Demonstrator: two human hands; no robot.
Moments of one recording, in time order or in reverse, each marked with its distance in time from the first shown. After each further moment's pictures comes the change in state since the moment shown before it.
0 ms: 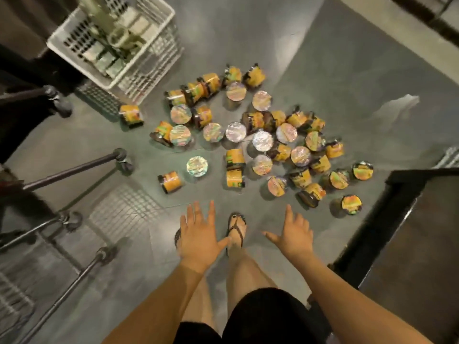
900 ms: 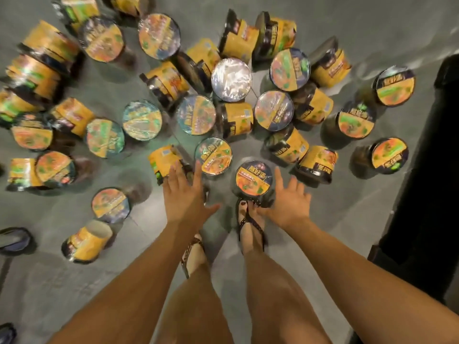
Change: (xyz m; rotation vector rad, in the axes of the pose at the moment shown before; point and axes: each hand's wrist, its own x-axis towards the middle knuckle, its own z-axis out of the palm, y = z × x) left_hand 0.395 0.146 0.193 0.306 0.017 0.222; right_hand 0.376 0.110 0.148 0.103 -0.122 0.124
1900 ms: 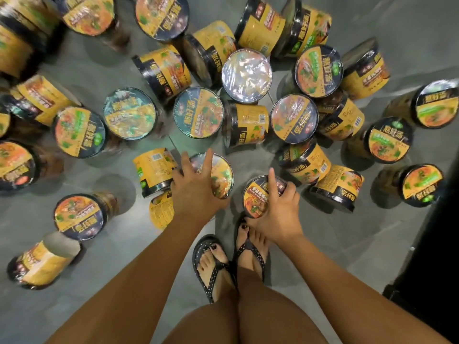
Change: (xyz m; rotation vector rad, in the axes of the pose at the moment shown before) left_hand 0.079 0.012 0.045 -0.162 0.078 -0.063; right_hand 0.074 -0.027 0.056 0.302 0.221 -0.135
